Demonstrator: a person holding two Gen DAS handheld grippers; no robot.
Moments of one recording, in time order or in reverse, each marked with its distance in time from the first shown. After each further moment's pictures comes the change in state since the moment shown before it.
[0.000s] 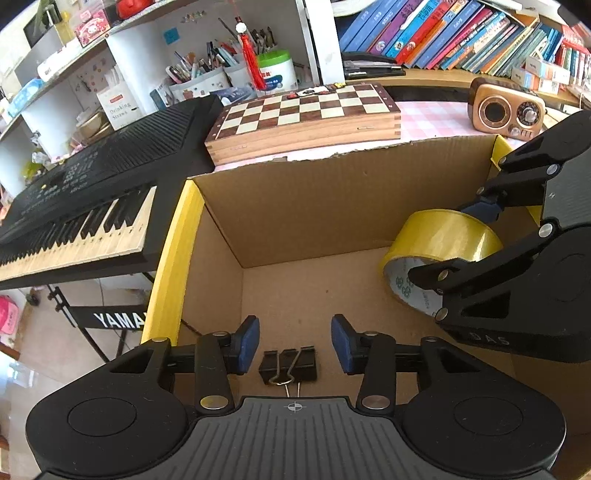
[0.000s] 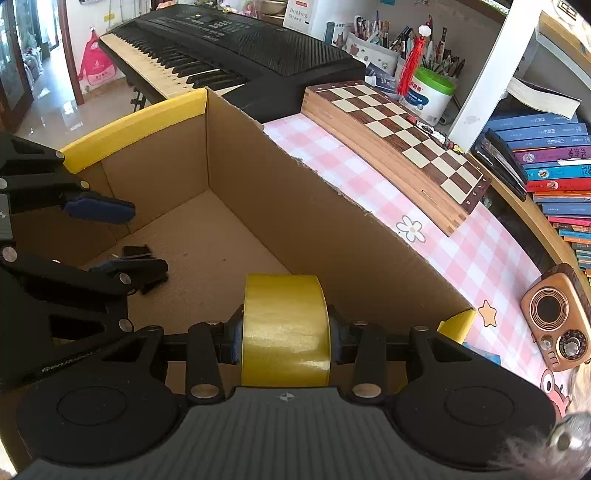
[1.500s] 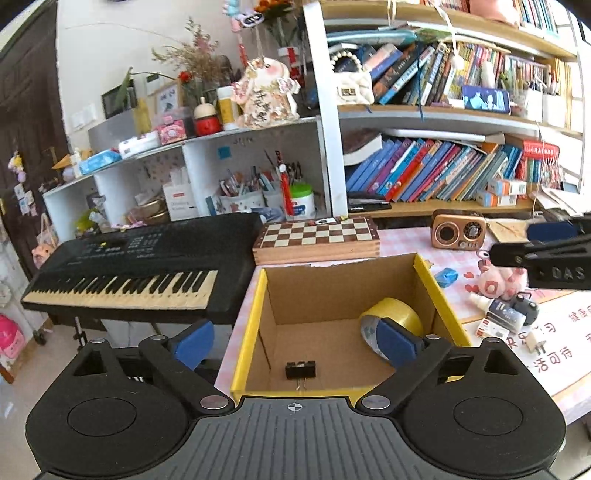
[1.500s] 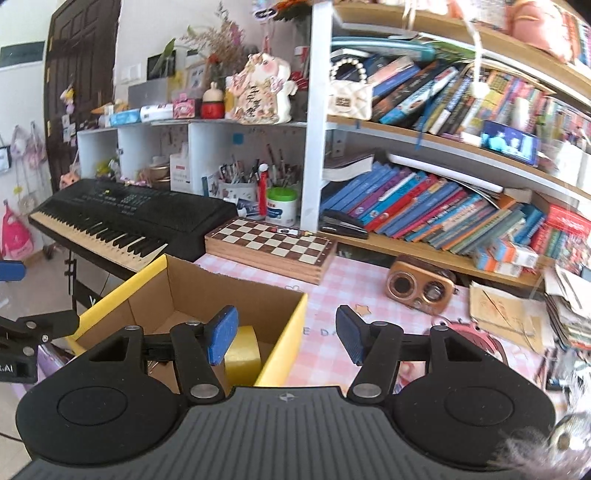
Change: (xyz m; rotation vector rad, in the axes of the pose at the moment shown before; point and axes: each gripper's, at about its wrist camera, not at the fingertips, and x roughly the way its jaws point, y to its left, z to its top) left arm -0.193 0.014 -0.078 -0.106 -0.400 0.017; right arm -0.225 0.040 -0.108 0.404 -0.455 -0.290
